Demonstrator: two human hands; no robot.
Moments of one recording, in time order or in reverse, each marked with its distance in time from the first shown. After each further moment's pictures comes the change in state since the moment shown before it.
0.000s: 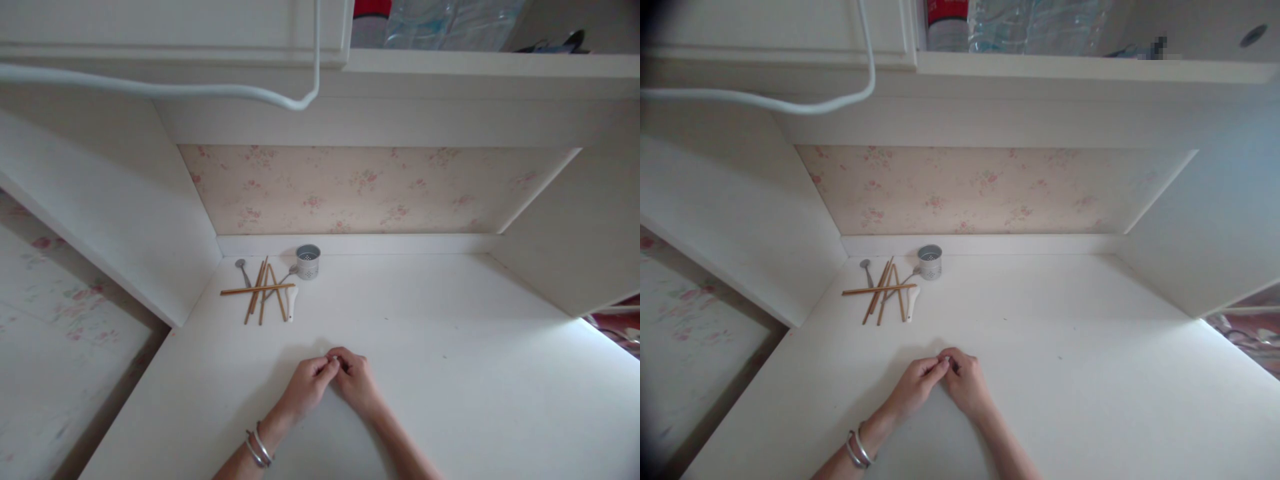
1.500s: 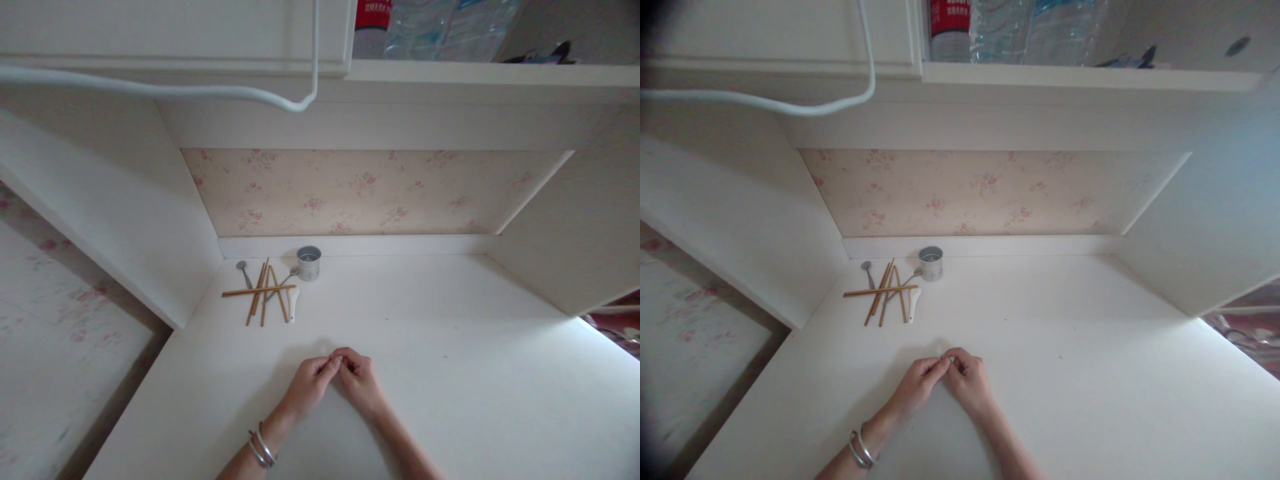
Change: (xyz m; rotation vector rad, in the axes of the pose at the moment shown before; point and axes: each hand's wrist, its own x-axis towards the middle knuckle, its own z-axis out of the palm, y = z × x) left_hand 0.000 0.001 -0.002 0.005 0.012 0.020; right_hand -0.004 0.001 0.000 0.077 0.083 0.063
